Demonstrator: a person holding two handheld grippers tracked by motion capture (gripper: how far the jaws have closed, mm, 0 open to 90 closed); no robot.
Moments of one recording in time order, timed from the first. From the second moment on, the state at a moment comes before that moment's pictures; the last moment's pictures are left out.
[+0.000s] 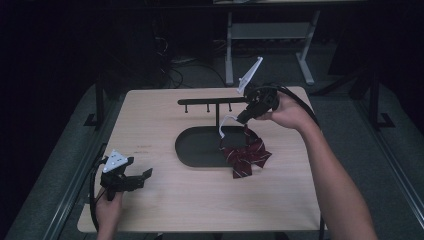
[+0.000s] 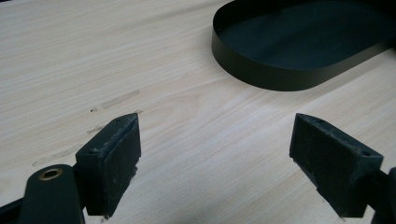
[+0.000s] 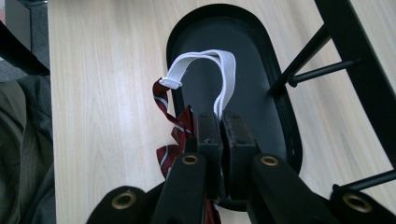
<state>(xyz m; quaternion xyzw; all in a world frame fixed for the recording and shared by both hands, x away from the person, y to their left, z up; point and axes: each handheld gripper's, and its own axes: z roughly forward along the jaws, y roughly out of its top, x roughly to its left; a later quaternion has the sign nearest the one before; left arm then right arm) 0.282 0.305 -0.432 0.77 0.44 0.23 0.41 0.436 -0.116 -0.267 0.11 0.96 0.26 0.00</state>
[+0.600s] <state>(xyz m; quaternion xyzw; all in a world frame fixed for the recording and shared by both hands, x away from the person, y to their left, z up) 0.282 0.307 -0.431 0.76 0.44 0.23 0.42 0.451 -0.109 -0.260 0.12 0.96 0.26 0.00</state>
